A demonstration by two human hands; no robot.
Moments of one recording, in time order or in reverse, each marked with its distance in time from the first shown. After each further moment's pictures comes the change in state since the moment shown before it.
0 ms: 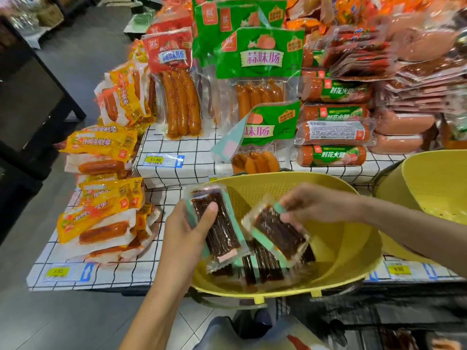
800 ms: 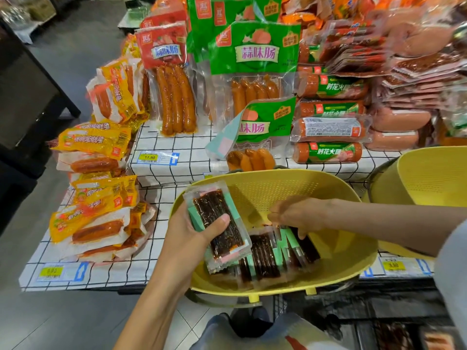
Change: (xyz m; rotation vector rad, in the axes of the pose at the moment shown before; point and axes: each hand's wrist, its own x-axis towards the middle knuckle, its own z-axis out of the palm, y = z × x) left_hand 0.000 -0.001 0.003 0.039 -0.106 -0.092; right_hand 0.036 0.042 0.019 -0.983 -0.294 0.089
